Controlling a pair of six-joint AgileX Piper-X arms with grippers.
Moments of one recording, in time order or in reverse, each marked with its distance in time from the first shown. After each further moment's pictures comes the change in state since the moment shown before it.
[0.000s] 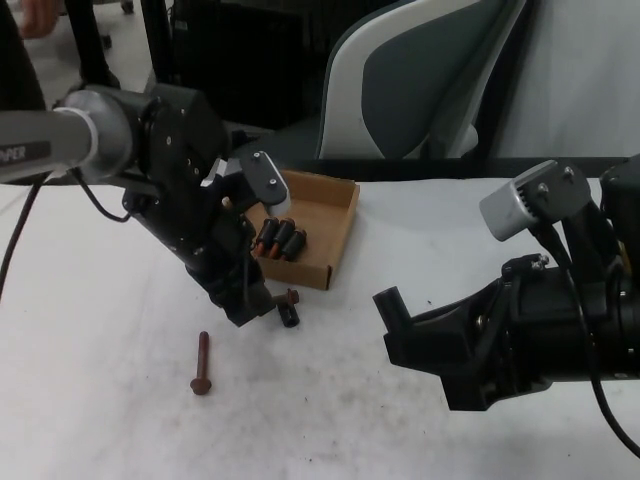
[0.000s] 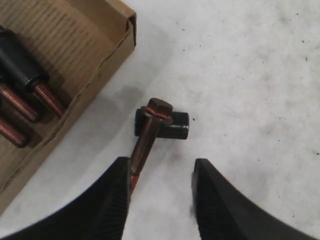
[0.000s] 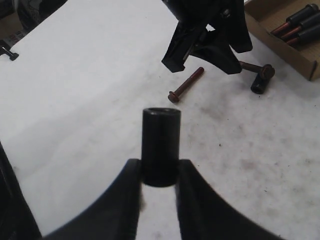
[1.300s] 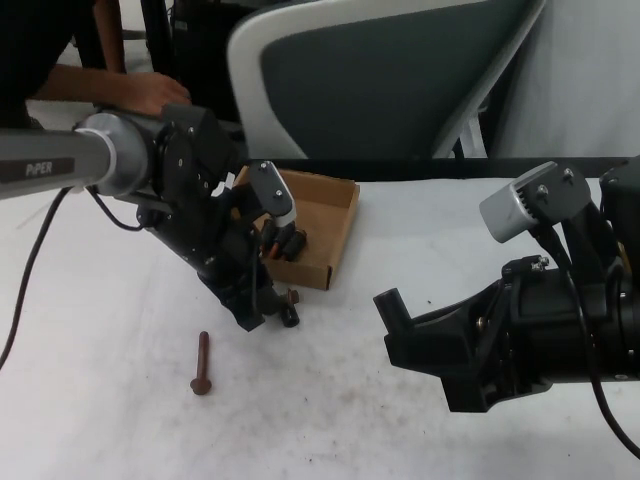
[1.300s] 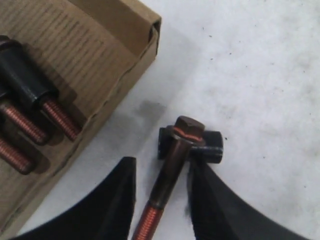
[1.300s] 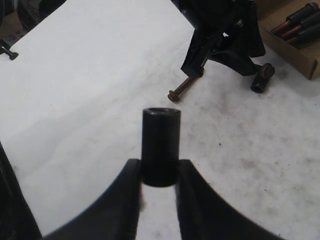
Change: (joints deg) left arm -0.2 4.5 -0.5 -5.9 0.4 -0.2; right arm 0.0 0.0 0.1 0.0 0.0 0.0
